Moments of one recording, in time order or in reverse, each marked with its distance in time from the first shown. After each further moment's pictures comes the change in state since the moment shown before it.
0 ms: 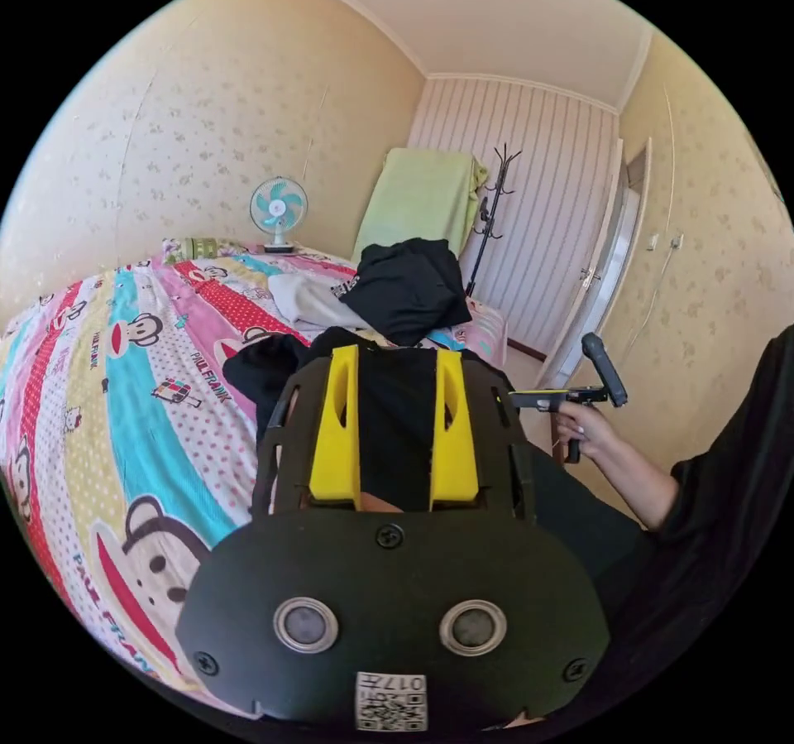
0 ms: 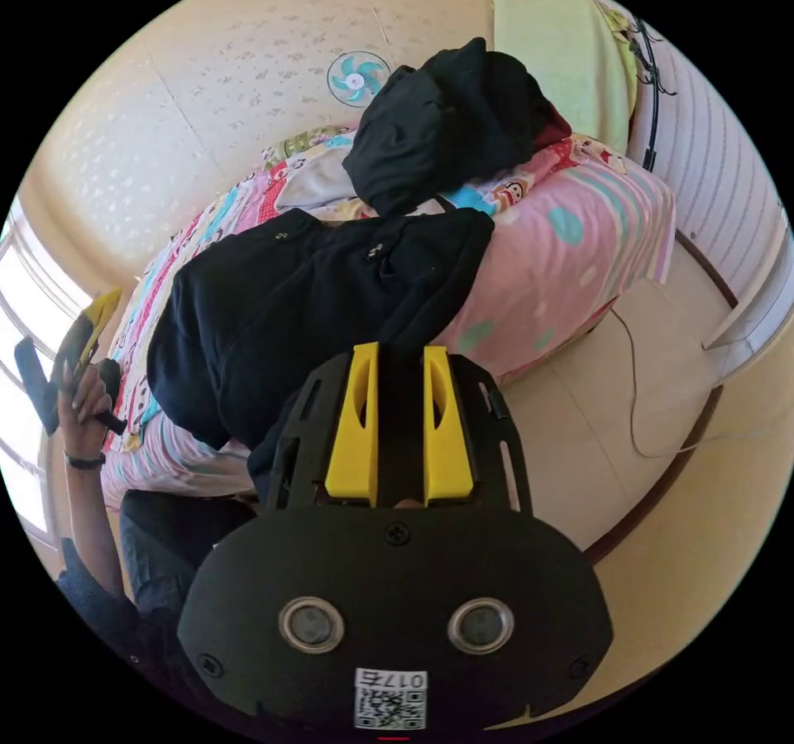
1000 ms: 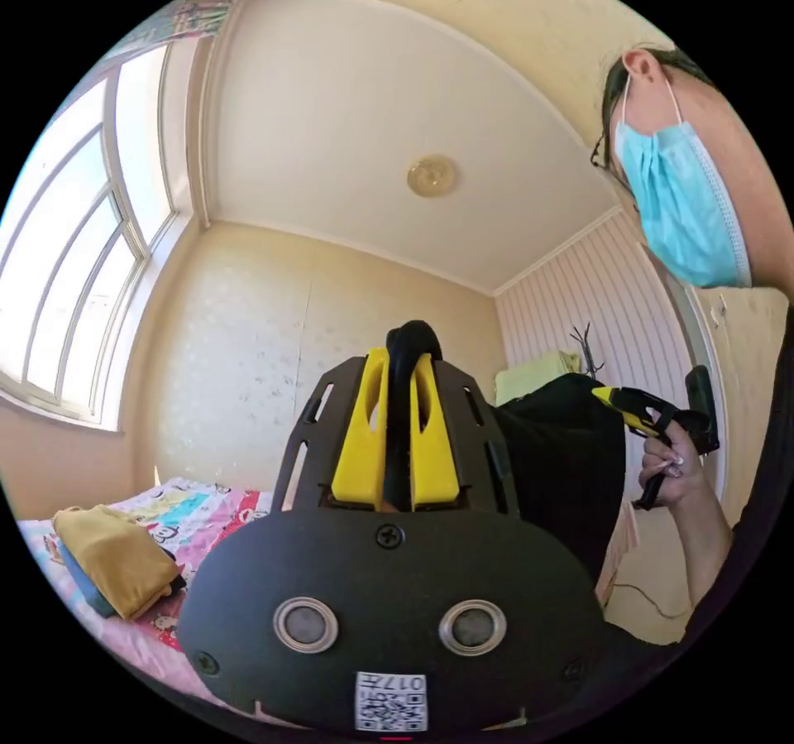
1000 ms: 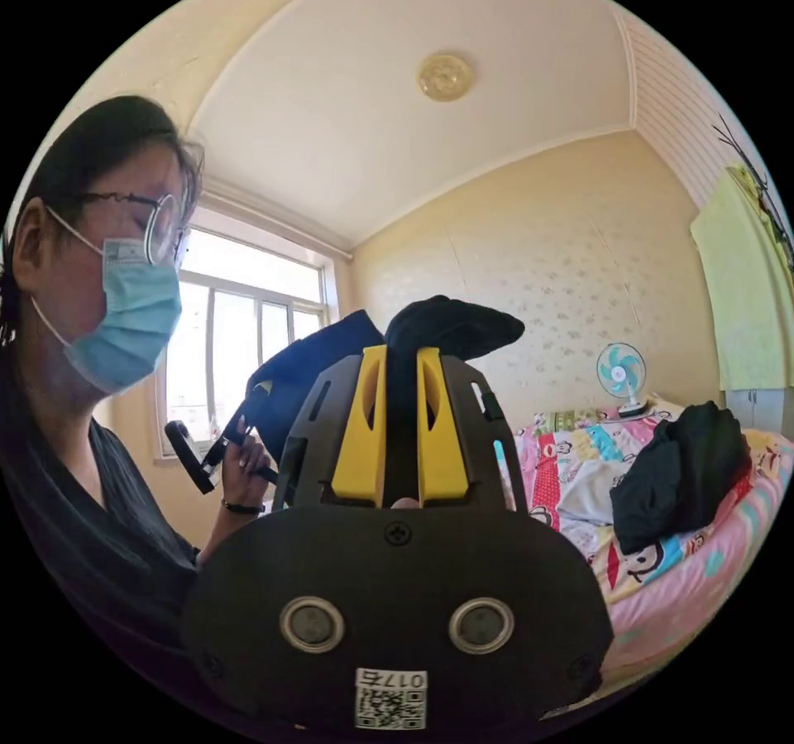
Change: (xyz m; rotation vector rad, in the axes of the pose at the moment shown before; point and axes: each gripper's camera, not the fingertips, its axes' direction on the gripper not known) left arm 0.293 0.055 -0.446 1.084 -0.582 0.172; right arm -0.083 0.104 -0.401 0.888 -0.925 -0.438
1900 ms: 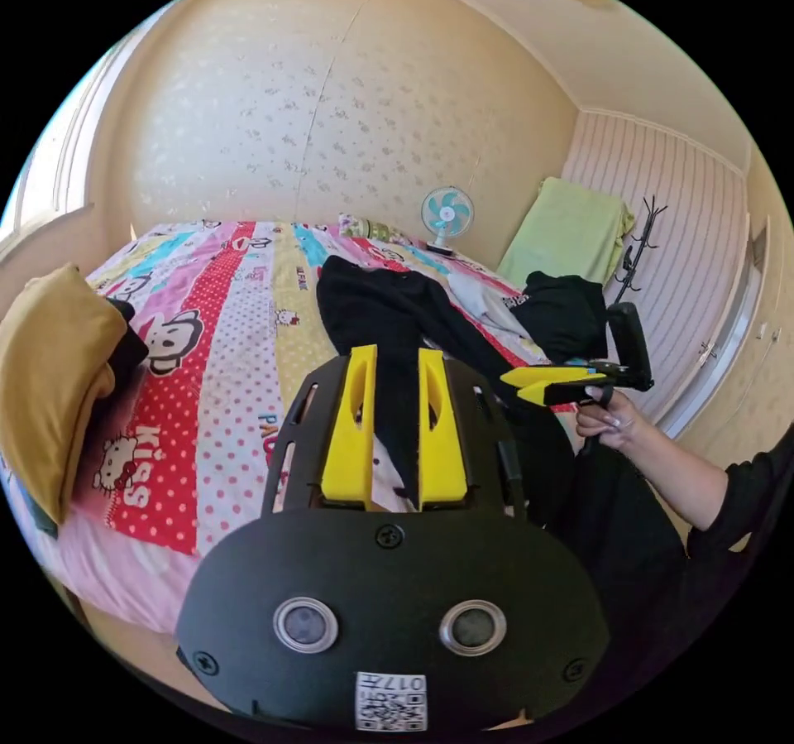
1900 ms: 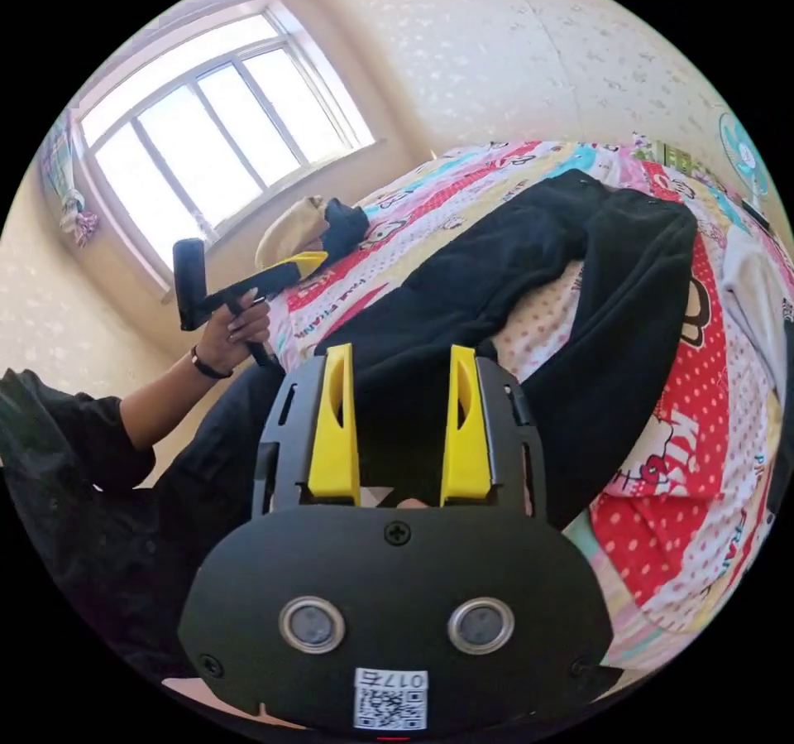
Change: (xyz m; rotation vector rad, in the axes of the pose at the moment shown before) left arm -0.243 0.350 0.121 -1.099 0.058 -0.324; right arm 0.133 0.420 0.284 -1.154 -0.149 0.129
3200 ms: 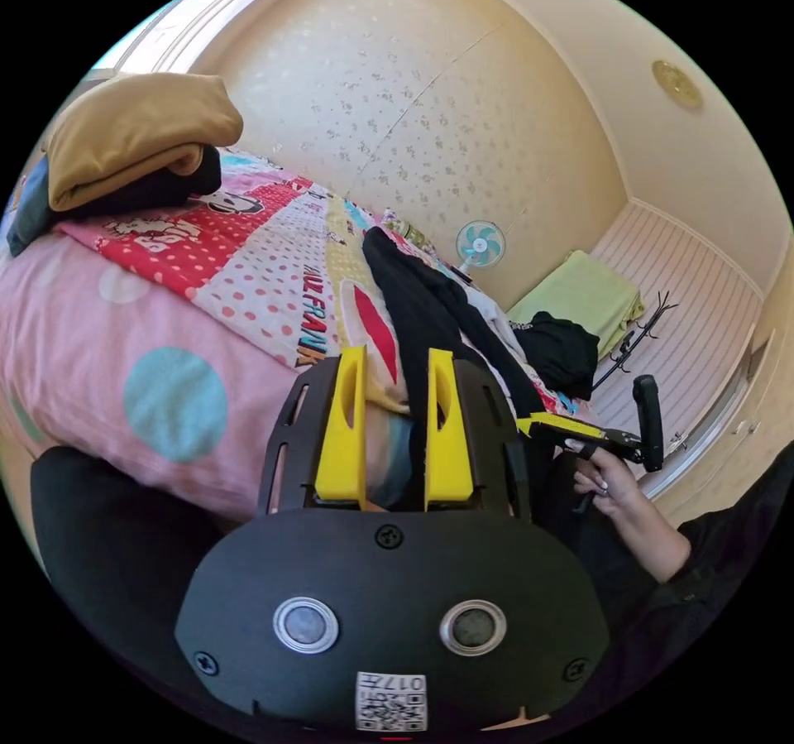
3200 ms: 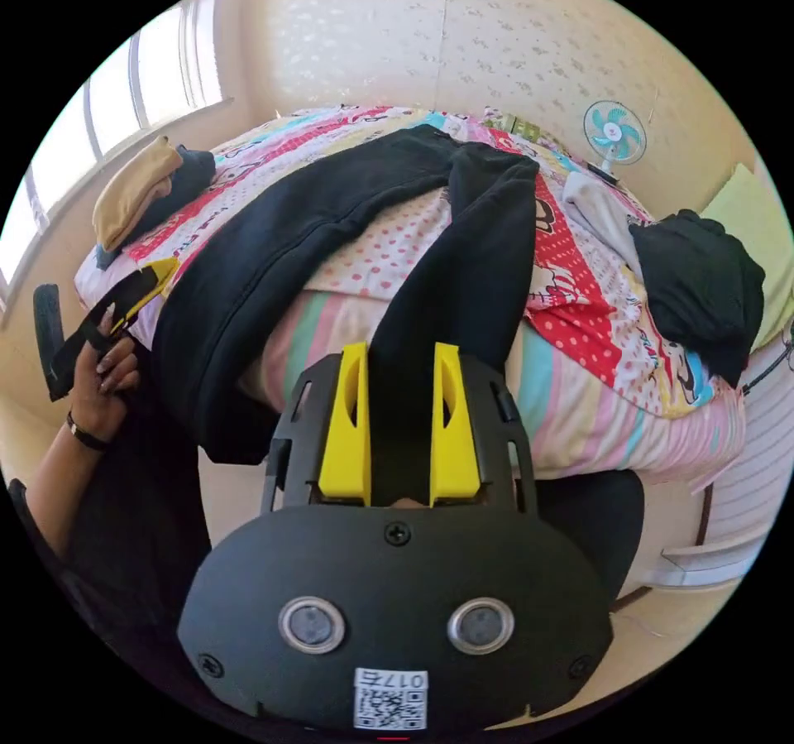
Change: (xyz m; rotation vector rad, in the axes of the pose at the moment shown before) left arm -0.079 0.067 -0.034 0.130 0.048 -0.265; right arm -0.006 0.022 0.018 -0.116 0.635 0.183
